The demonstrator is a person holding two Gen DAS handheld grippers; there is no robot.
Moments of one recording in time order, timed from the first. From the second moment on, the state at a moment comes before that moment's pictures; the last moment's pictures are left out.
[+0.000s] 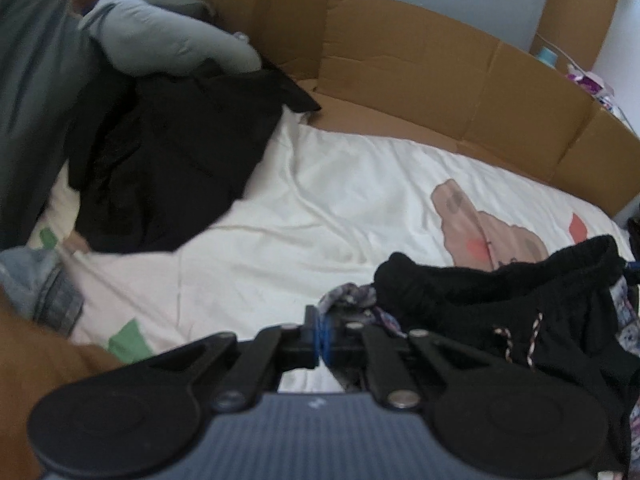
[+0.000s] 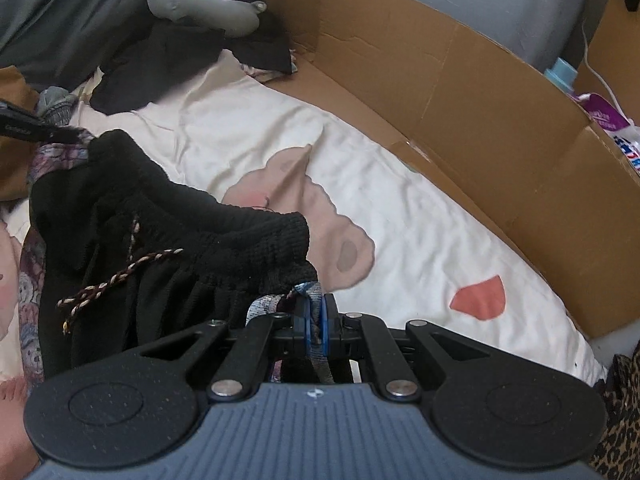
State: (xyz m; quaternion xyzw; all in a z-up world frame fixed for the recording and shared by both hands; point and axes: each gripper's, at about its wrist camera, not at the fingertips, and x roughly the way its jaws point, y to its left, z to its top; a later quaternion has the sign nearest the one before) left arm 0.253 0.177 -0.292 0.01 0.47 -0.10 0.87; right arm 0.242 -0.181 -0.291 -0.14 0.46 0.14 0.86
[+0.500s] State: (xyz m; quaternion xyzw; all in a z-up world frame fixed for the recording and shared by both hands) left arm 0.293 0.097 -0.333 0.01 0.48 -0.18 0.86; right arm 0.256 -0.300 -0.317 -0.06 0.48 -0.01 0.87
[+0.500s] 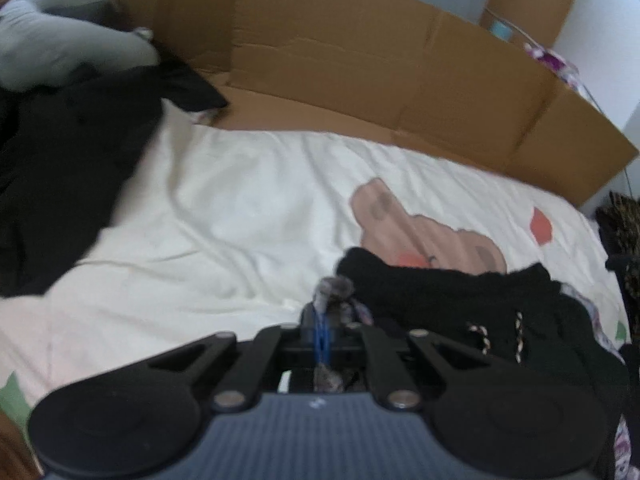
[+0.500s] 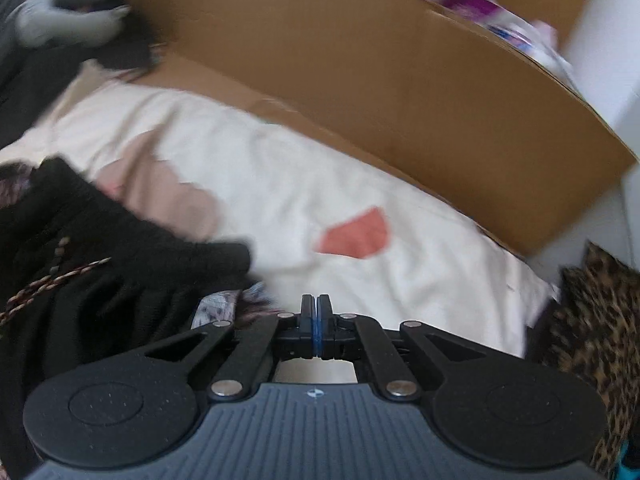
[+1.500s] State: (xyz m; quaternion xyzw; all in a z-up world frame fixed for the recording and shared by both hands) left arm 0.345 0.086 -0.371 0.07 0.53 -0.26 0.80; right arm 0.306 -0.282 -0.383 -0.01 0.56 0.09 0.82
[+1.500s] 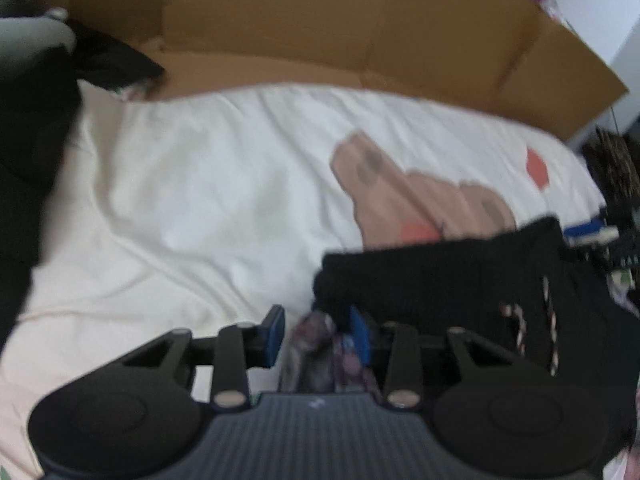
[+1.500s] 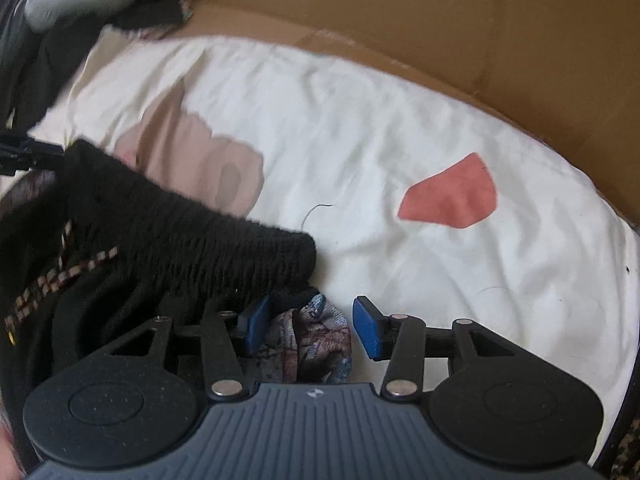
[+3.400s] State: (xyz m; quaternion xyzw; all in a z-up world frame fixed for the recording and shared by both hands) left arm 0.390 0.021 -0.343 0.06 0.47 -0.24 0.85; right arm 0.375 -0.296 -0.328 -0.16 0.50 0.01 0.85
